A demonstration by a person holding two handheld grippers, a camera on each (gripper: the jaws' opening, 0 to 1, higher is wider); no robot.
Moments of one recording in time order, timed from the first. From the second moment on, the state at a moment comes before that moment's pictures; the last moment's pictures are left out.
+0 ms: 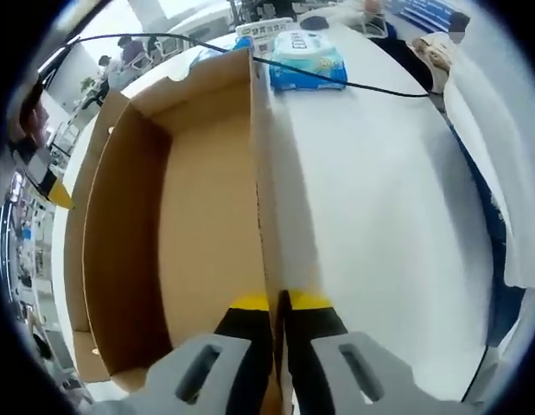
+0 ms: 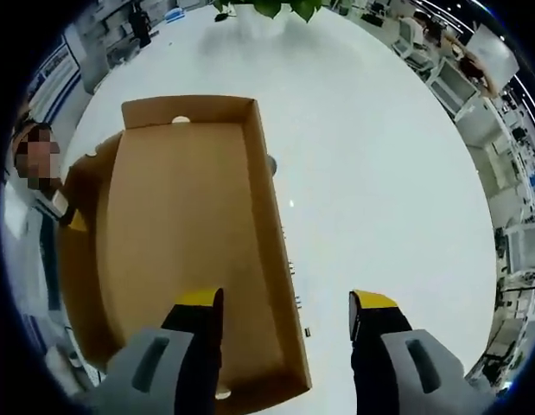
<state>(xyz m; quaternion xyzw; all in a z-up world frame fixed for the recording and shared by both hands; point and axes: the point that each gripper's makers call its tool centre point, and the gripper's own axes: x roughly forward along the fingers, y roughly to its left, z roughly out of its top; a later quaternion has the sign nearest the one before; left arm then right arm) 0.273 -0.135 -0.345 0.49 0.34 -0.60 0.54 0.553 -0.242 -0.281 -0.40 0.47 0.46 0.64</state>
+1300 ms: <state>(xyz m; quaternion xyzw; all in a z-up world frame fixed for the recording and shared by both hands) 0.270 -0.134 -0.357 0.48 0.34 -0.61 0.53 0.545 -0.243 -0.310 -0.40 0.50 0.49 0.60</state>
